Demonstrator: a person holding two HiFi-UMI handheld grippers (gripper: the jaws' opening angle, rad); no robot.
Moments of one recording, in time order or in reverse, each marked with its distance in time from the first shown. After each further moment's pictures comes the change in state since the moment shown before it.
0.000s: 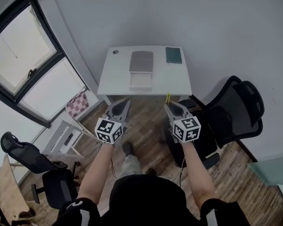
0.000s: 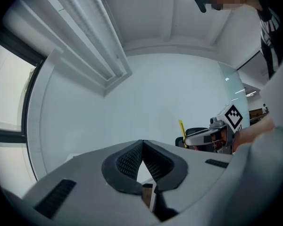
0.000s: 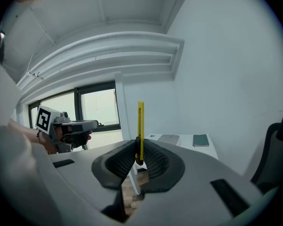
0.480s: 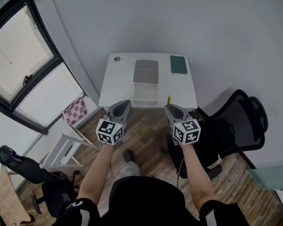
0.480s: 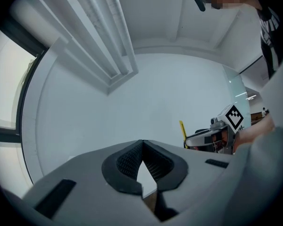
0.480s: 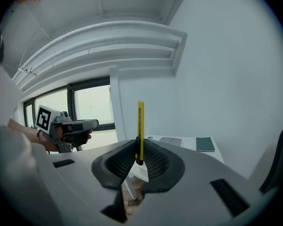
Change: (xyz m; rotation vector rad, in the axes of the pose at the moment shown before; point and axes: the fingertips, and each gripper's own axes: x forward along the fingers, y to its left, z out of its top) left arm 0.059 0.102 -0.002 -0.024 -0.010 -0.017; right arm 0.110 -0.023 0.018 -0.011 0.028 -0.028
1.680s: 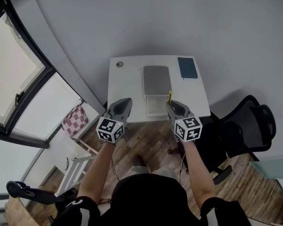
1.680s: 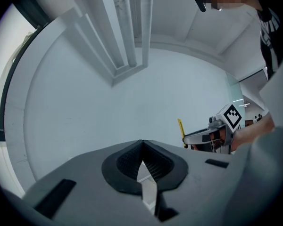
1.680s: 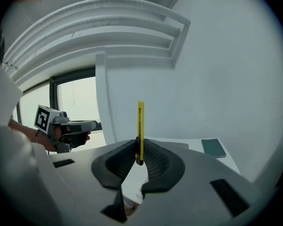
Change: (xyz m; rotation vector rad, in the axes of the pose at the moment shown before) left arm 0.073 0.189 -0.013 -0.066 0.046 -0.106; right arm 0.190 -0.002 0.027 0.020 0.054 -0.103
